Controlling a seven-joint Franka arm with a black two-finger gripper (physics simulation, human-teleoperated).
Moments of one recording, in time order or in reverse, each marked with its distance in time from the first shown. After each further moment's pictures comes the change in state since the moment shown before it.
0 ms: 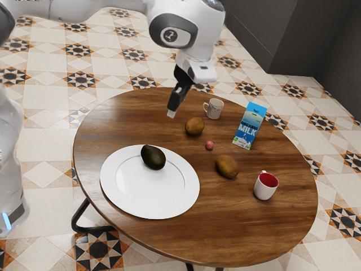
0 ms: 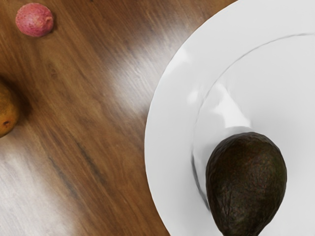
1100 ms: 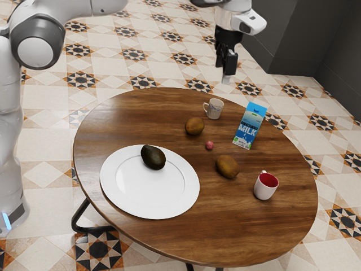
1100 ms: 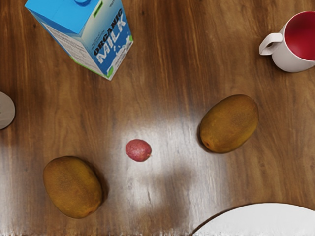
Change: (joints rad) arm 0.007 0.311 0.082 0.606 -0.127 -0.103 -0.336
